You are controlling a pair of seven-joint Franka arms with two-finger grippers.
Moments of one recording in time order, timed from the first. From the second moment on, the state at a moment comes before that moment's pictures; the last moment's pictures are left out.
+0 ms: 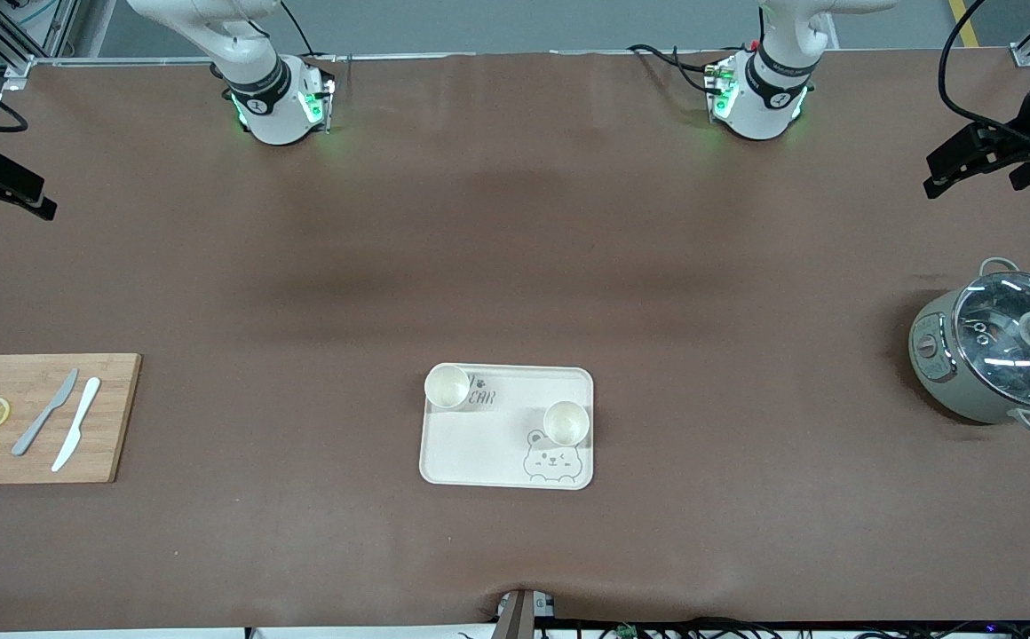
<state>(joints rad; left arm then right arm) -0.05 -0.07 -0.02 -1.53 0.03 1.44 -0.15 0.02 0.00 -0.08 -1.46 0.02 1.42 0.00</state>
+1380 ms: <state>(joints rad) -0.05 -0.06 -0.02 -1.52 0.03 1.43 -0.15 0.02 0.00 -0.08 -1.46 0.02 1.42 0.00</state>
